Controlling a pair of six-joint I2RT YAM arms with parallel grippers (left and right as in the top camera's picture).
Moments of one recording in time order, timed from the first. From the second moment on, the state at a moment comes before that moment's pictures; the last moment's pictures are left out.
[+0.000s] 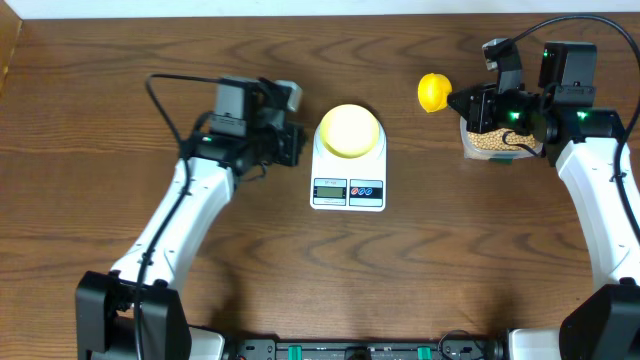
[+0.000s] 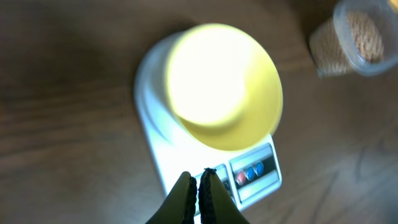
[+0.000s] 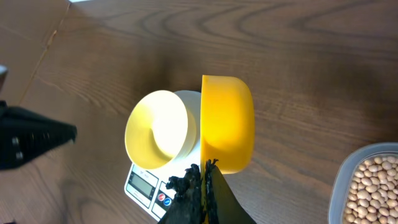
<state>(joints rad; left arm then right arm) -0.25 1.56 1.12 -0.50 0.44 -0.07 -0.03 1.57 1.30 -0.58 -0.68 -0.01</state>
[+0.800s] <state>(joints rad) -0.62 1.50 0.89 -0.30 0.07 0.01 -0.03 1.57 1.30 -0.60 -0.63 -0.02</state>
